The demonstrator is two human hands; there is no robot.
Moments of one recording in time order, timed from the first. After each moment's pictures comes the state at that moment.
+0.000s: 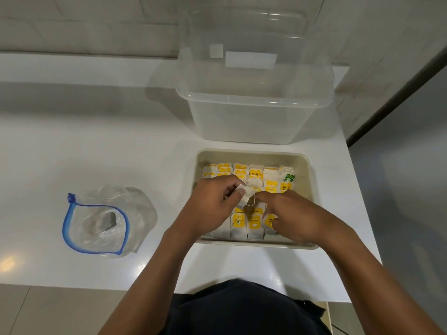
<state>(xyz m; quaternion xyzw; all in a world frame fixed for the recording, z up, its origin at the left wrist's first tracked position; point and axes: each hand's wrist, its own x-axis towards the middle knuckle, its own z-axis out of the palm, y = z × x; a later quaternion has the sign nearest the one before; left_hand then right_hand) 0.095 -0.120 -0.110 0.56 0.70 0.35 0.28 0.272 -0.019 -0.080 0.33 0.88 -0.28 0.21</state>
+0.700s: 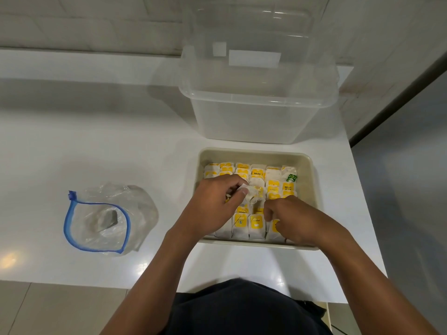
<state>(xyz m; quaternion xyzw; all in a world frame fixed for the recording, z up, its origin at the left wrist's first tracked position) 0.097 -0.122 -0.109 0.55 0.70 0.37 0.26 0.278 -0.013 -0.116 0.36 0.86 -0.26 0.25</state>
